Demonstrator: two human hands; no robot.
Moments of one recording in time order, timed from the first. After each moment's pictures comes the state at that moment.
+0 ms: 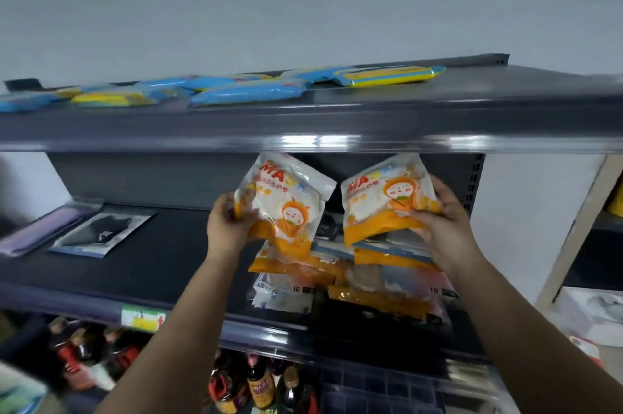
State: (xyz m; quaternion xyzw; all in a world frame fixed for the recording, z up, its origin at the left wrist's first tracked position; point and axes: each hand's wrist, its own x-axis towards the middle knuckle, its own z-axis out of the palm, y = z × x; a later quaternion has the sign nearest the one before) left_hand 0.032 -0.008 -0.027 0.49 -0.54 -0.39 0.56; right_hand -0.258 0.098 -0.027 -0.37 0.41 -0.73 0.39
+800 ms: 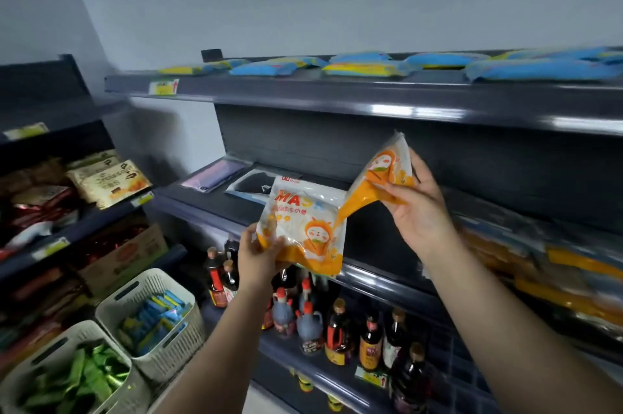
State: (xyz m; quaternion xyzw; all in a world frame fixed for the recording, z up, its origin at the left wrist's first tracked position) left_hand 0.291 0.051 -0.077 0.51 -0.33 -0.46 0.65; right_hand 0.067 0.048 0.011 -0.39 0.24 -0.68 0.57
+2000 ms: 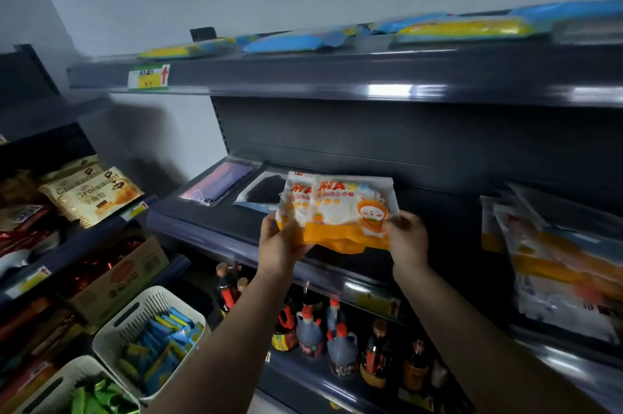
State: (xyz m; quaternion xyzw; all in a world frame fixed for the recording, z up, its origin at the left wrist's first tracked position) left_hand 0.343 -0.086 -0.093 0.45 -0.31 -0.57 0.61; right_hand 0.165 -0.085 -0.103 -0.29 0.62 -0.62 0.38
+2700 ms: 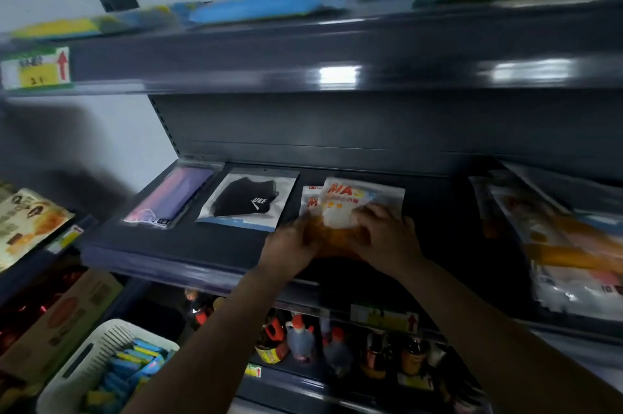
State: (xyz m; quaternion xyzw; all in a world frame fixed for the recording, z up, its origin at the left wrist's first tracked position) left_hand 0.348 -0.169 -0.116 0.53 -0.81 -0.20 0.15; right_hand 0.168 -0.117 -0.112 -0.66 0.74 -0.13 0.06
